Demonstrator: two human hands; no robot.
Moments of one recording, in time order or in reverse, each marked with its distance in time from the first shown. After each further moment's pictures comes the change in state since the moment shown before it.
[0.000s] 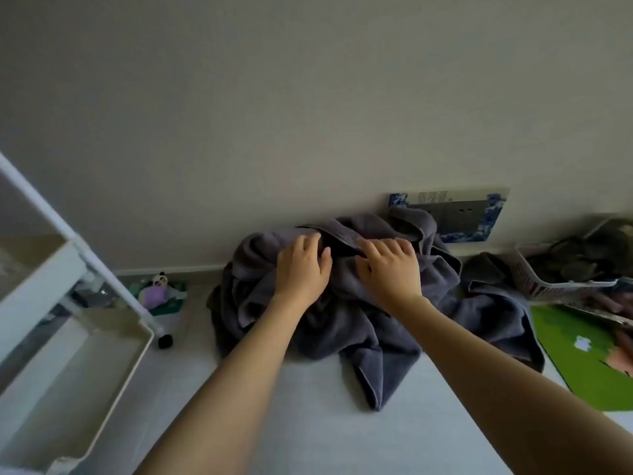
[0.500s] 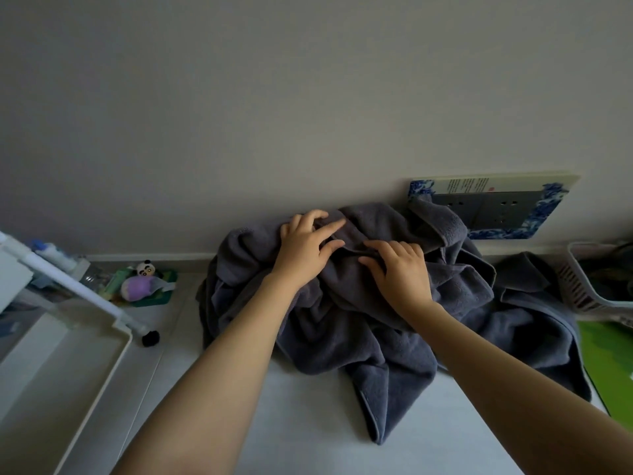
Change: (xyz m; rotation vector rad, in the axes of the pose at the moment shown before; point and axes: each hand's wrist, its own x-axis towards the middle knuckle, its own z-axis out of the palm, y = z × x) left_hand 0.068 -0.033 0.057 0.003 -0.142 0.091; right_hand 0.016 0.039 0.076 0.254 -0.060 0.052
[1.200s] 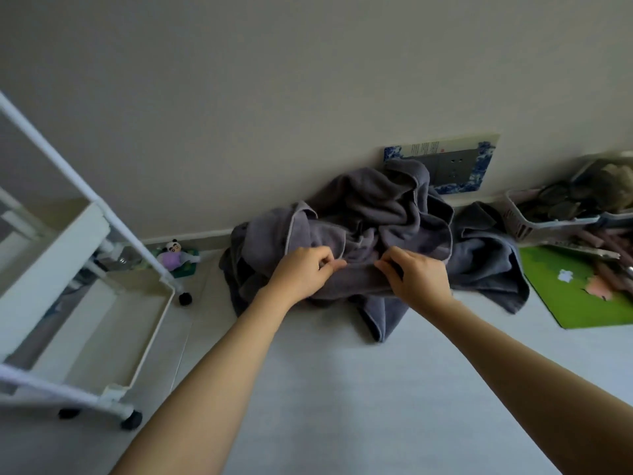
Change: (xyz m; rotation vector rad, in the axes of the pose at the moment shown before) left_hand -0.166 0.058 -0.087 -0.207 -0.306 -0.044; right_hand -0.135 -0.069 -0.110 -0.018 0.102 -0.029
